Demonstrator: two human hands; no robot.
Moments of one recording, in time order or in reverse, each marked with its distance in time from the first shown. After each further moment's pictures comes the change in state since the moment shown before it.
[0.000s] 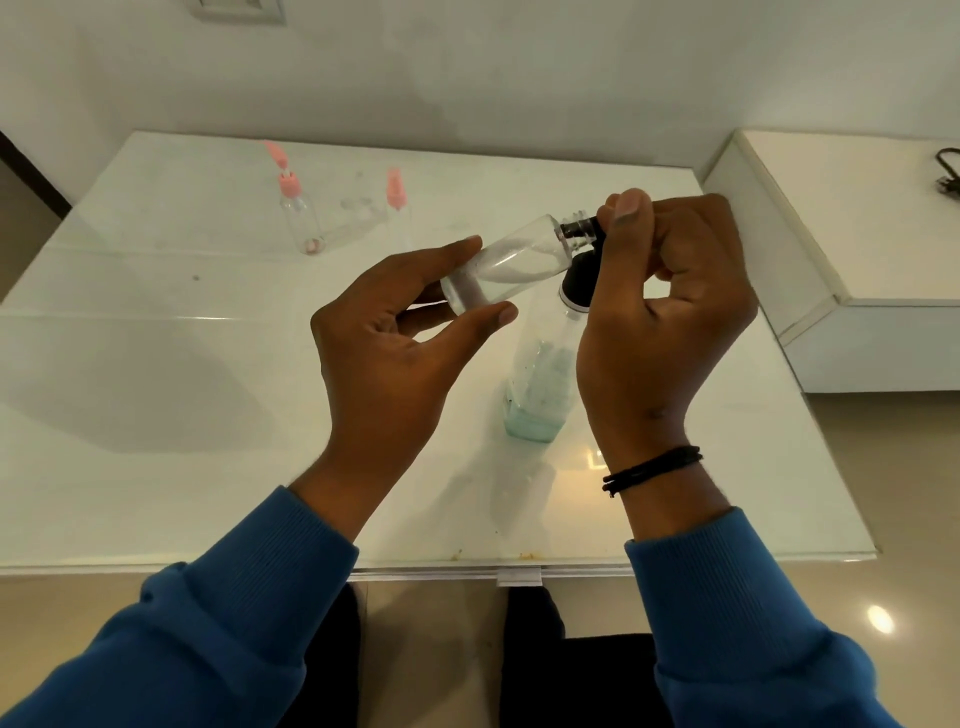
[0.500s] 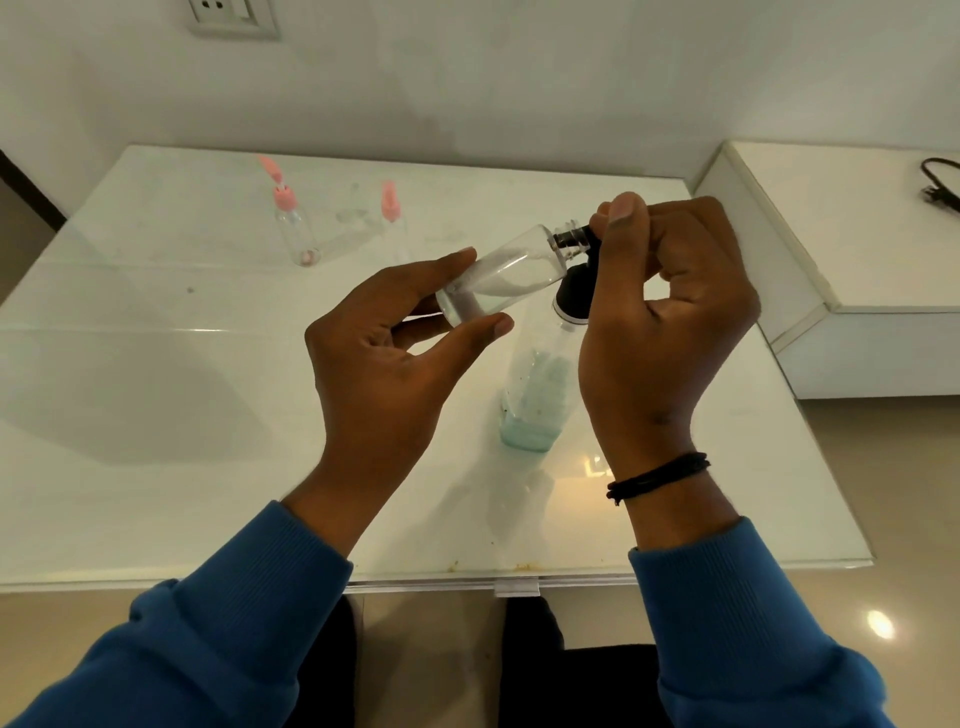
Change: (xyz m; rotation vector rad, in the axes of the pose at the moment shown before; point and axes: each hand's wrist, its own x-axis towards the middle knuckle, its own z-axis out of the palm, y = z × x) left_hand 0.001 0.001 0.000 0.005 -0.005 0.007; right_hand 0.006 0.000 -0.002 -0.019 -0.015 -0.039
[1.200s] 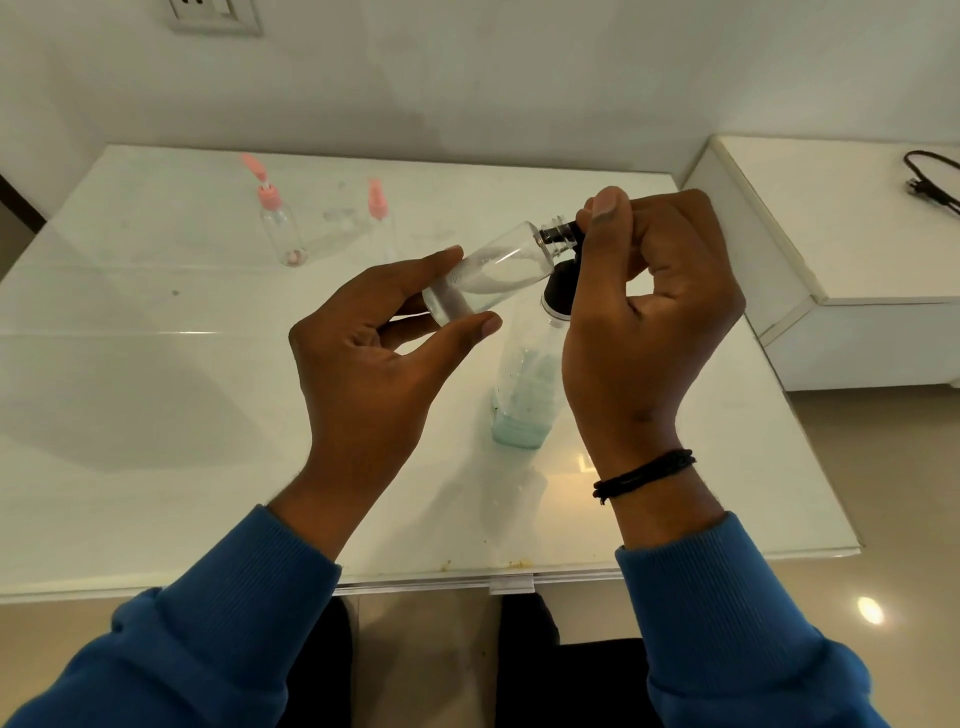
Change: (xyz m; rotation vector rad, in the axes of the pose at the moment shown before) left_hand 0.000 0.001 0.000 0.006 -0.007 0.004; right_hand 0.000 -0.001 0.001 -0.007 0.019 -0.019
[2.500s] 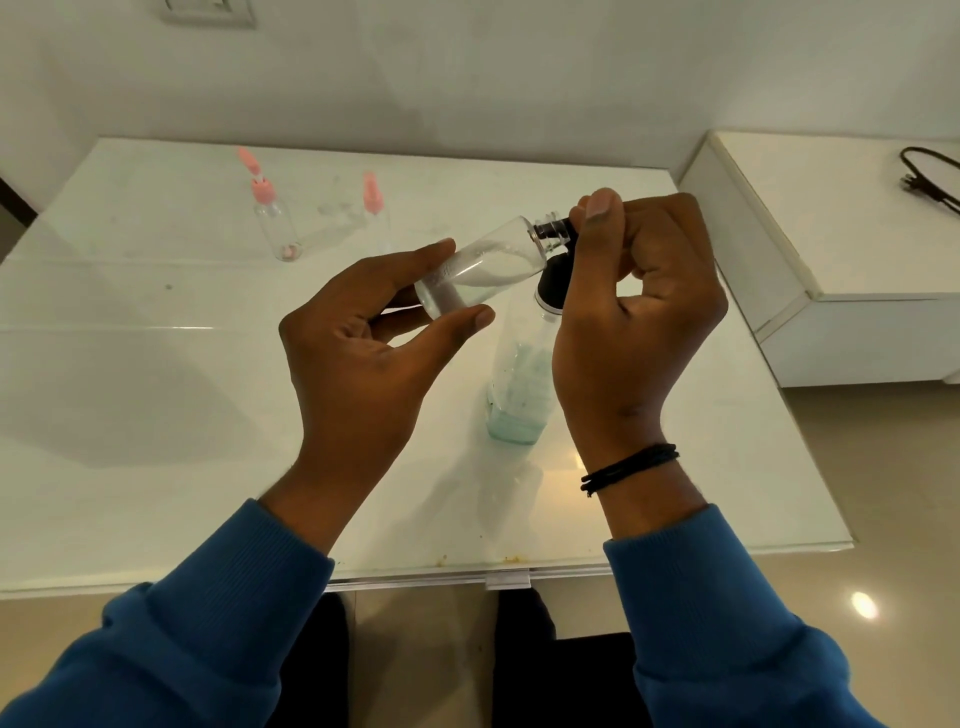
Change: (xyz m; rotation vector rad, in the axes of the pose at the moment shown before) left_hand 0.001 0.001 -0.001 0.016 0.009 0.006; right_hand -0.004 0.000 0.002 0.028 0.006 0.042
